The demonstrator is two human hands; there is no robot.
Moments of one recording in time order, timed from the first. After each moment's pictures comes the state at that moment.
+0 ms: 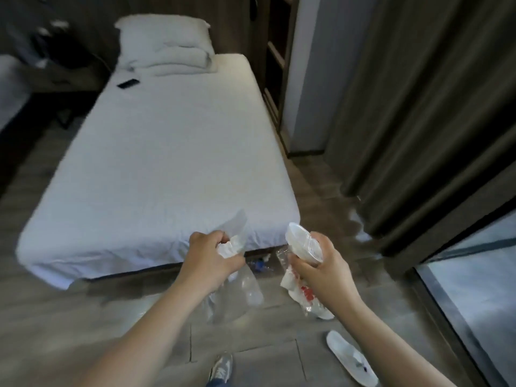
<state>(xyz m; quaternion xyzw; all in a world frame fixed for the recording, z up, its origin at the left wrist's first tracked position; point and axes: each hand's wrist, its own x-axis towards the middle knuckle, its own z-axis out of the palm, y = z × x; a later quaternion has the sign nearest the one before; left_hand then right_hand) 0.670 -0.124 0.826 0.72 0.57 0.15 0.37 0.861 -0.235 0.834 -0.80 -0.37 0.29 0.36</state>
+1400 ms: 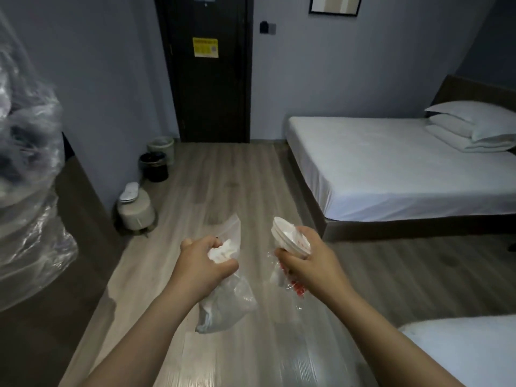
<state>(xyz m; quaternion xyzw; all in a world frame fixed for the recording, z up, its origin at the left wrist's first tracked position) -0.051 -0.302 0.891 0.05 0.91 0.41 0.05 0.019 -0.101 0.906 -0.15 -0.85 0.49 0.10</state>
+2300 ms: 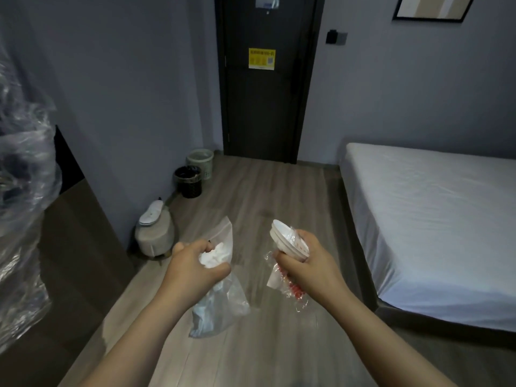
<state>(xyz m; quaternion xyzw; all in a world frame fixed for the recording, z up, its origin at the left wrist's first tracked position) -0.414 -0.202 0.894 -0.08 0.91 0.41 -0.03 -0.403 0.019 0.903 -0.06 -0.84 0.53 0.01</state>
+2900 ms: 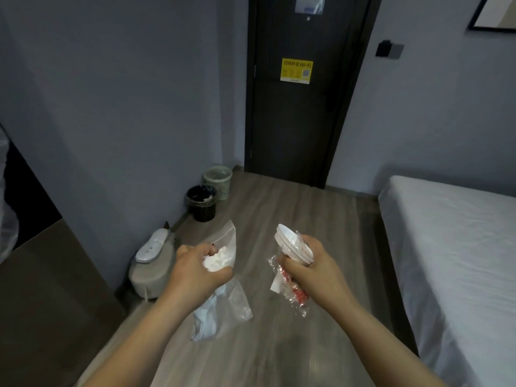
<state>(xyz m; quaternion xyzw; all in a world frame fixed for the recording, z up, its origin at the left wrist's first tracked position) -0.752 -0.219 0.898 -0.11 0.90 0.43 -0.05 -0.770 0.001 0.907 -0.02 -0.85 0.52 -0.03</state>
